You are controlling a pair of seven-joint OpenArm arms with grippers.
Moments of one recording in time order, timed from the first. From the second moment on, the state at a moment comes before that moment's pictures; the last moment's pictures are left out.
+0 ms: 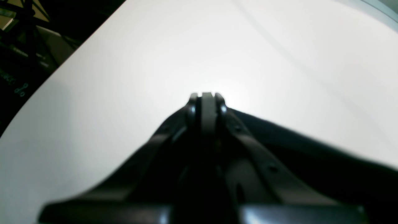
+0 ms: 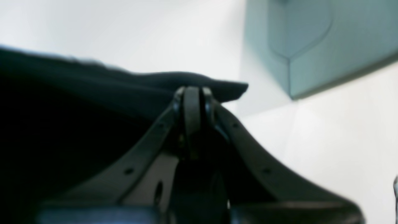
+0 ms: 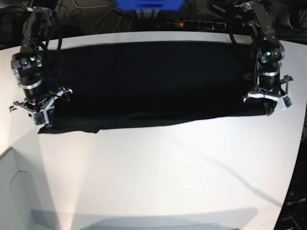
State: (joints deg) left arm 17.9 -9.7 -27.9 109.3 -19.3 0.5 28.9; right arm -15.2 11.9 20.1 115.5 0.2 26.2 -36.2
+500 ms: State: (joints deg) left arm 23.4 -12.3 -27.7 109.0 -19.6 0.5 28.6; right arm -31.4 8.9 22.6 117.0 0.1 35.0 -31.9
